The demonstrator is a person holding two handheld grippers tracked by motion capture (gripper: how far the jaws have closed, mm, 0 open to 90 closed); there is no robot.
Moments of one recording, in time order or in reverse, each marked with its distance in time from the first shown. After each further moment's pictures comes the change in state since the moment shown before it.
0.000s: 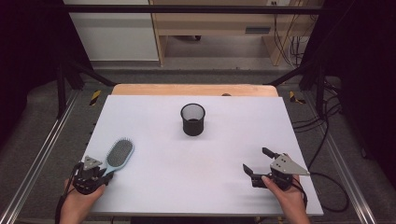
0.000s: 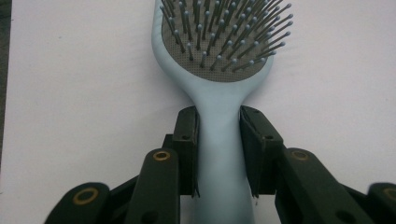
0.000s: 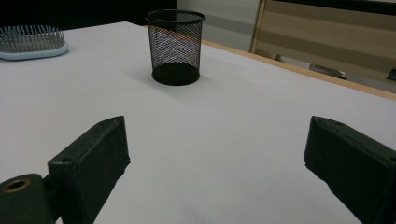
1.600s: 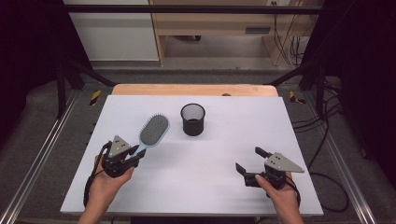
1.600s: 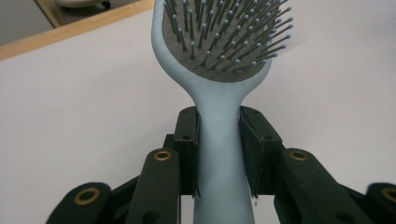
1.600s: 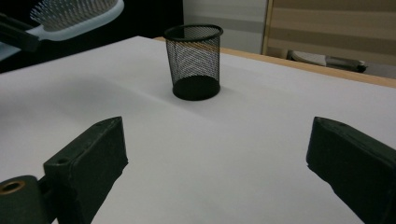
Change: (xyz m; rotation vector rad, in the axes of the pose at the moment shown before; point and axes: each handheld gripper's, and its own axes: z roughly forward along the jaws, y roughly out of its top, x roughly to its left) left arm -0.078 0.089 -0.015 -0.291 -0.168 0.185; right arm 0.019 0.019 0.010 -0.007 0.039 0.107
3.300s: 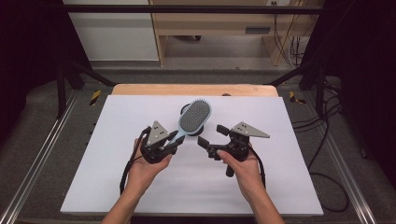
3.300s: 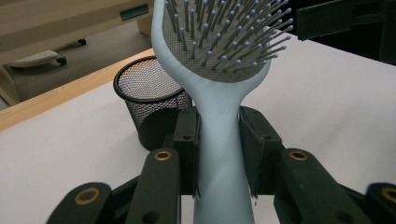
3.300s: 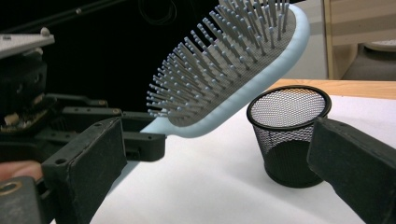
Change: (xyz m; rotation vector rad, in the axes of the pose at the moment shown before) left arm -0.065 0.067 0.044 -0.155 -0.145 0.075; right arm 0.048 0.082 0.083 -0.068 0.196 0.264
